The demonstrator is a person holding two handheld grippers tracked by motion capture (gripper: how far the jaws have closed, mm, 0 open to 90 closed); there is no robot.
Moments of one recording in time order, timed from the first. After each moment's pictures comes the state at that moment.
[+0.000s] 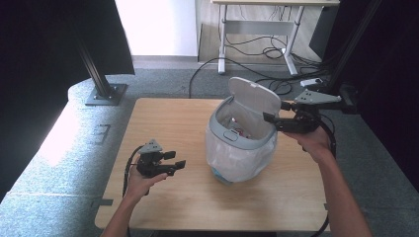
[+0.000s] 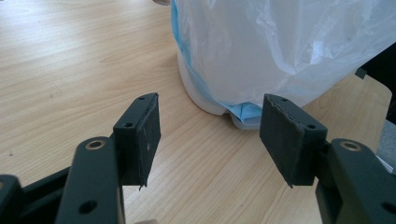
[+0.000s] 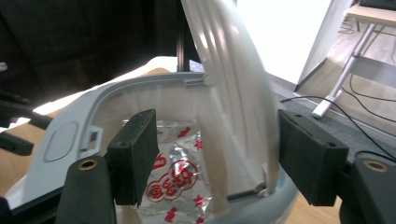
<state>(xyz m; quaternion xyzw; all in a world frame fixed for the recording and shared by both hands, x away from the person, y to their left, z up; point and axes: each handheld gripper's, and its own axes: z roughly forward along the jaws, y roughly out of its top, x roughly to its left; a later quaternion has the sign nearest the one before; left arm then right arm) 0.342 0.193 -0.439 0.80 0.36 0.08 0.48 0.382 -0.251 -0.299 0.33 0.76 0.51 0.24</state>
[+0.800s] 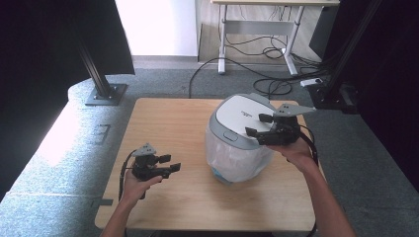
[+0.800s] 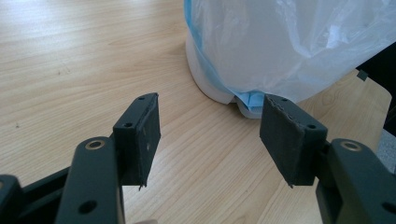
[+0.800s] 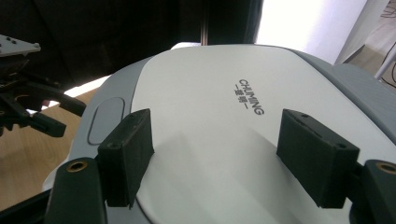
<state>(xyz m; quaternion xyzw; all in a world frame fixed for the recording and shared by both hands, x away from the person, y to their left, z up) 0.338 0.209 -0.453 0.79 0.38 0.07 0.48 0.375 -0.210 -0.328 0.31 0.78 0.50 0.20</state>
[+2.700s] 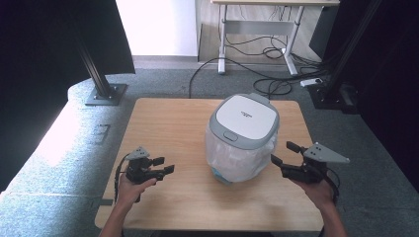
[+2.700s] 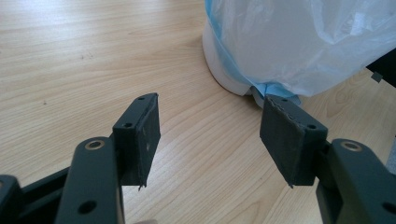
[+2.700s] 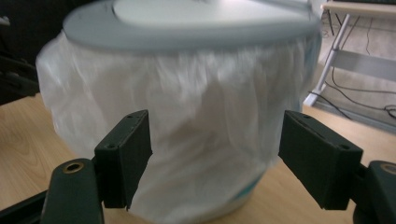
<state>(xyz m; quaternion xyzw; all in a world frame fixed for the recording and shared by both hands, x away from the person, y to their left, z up) 0.332 0.227 -0.463 0.77 0.41 0.08 0.48 0.297 -0.278 -0.400 0.36 0.72 0.53 0.27</state>
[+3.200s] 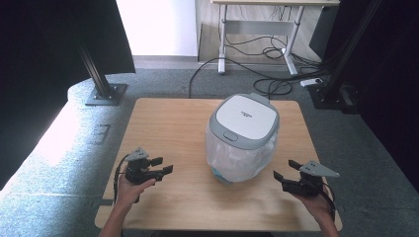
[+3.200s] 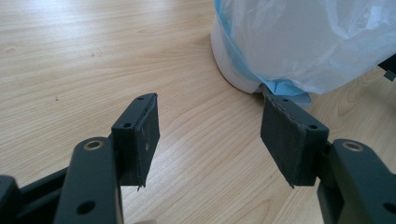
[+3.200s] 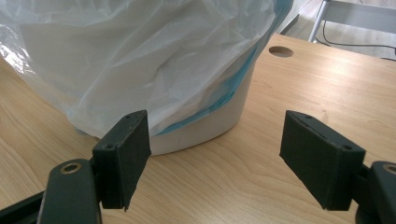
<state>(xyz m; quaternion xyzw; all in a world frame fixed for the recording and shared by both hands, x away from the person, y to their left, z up) 0.332 0.229 -0.467 0.78 0.41 0.09 0.47 0.296 -0.296 -0.475 0.40 0.74 0.48 0.25</state>
